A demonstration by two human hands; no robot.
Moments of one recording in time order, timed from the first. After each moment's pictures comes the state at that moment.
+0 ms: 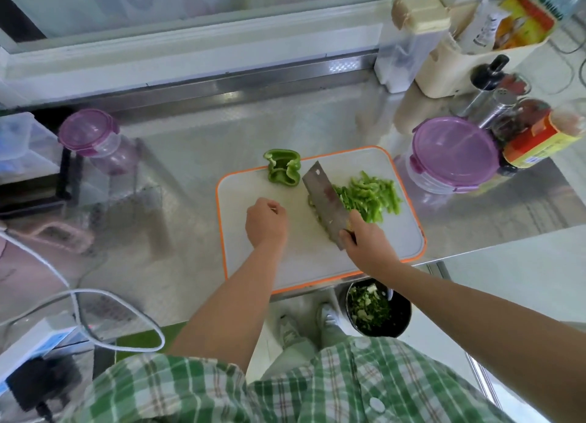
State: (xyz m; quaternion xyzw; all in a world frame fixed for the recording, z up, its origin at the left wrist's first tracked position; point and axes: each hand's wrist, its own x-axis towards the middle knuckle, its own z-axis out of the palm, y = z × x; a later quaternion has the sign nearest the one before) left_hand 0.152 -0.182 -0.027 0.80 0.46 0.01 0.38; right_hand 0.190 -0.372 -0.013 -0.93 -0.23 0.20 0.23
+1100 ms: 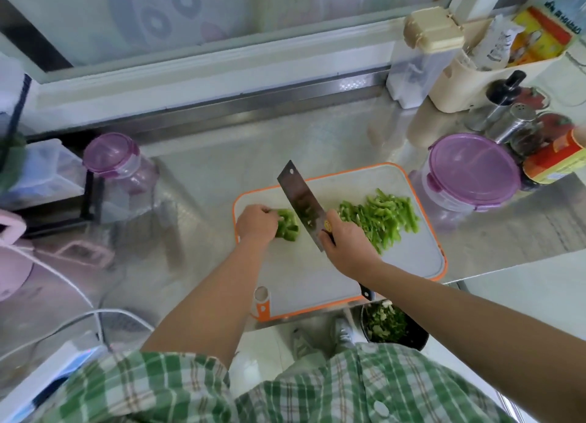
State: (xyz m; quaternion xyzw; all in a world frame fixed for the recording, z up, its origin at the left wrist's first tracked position) left_hand 0.164 -0.120 -0.002 0.81 0.44 -0.07 0.38; right_hand 0.196 -0.302 0.011 -0.90 -0.29 0.20 0.27
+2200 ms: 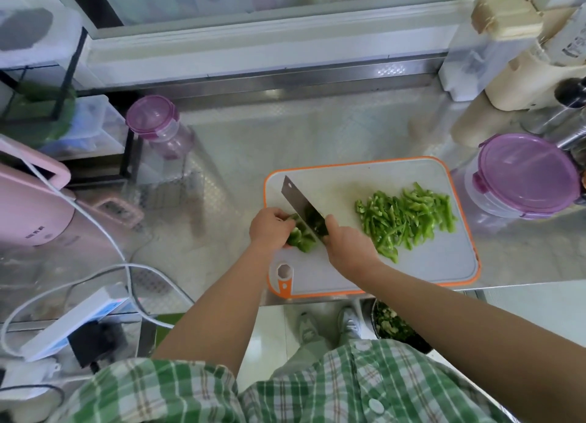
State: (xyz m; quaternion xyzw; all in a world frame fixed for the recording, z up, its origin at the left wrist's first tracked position) left_hand 0.106 -0.116 -0.009 0.75 0.47 -0.08 0.46; right_hand 0.165 -0.267 -0.023 -0.91 -0.35 0.23 0.07
